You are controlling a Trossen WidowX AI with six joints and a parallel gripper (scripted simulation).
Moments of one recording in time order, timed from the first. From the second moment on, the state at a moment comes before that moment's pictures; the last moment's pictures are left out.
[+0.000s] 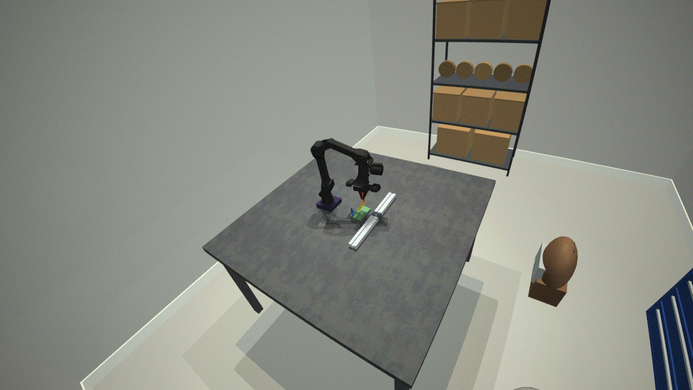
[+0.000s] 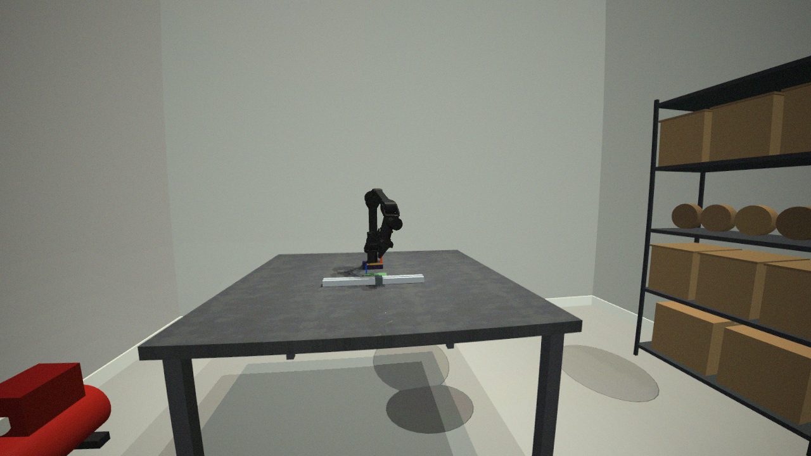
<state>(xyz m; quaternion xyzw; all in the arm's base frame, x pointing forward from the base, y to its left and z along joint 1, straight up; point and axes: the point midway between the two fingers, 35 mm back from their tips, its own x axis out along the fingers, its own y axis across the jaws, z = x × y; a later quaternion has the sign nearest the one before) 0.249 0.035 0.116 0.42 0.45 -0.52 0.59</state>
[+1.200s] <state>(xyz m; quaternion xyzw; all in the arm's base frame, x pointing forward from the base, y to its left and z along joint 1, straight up) 0.263 0.046 0.154 0.42 0.44 -0.53 0.59</state>
